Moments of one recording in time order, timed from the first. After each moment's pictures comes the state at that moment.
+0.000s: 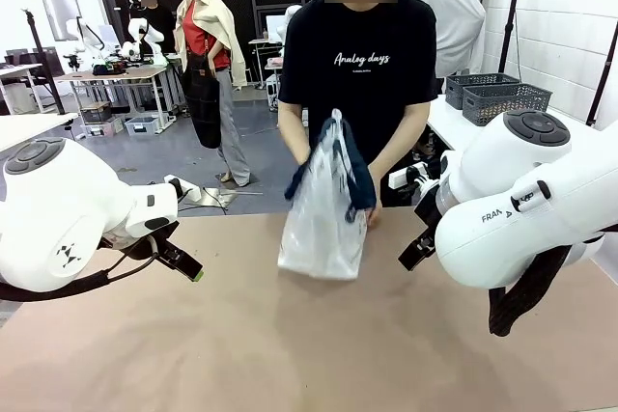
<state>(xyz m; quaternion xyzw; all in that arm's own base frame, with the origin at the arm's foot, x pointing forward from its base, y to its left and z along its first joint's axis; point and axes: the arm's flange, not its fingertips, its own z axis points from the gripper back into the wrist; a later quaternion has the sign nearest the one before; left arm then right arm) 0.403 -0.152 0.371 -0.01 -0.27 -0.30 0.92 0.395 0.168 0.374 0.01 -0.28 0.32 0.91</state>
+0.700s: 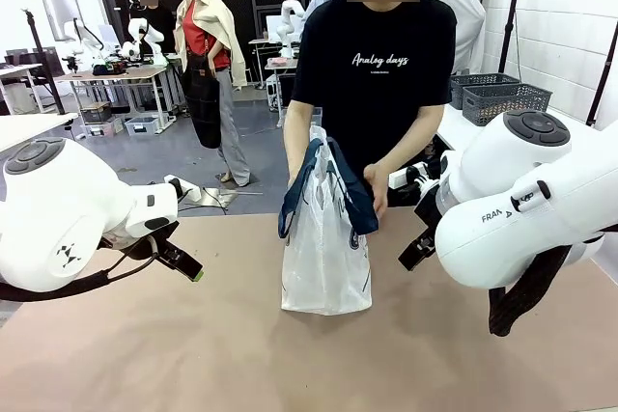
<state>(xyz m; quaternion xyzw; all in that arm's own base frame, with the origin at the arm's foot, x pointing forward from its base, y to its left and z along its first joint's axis) 0.403 -0.152 0.371 -0.01 -0.27 -0.30 0.92 0.395 0.168 0.374 0.01 -0.28 0.32 0.91</state>
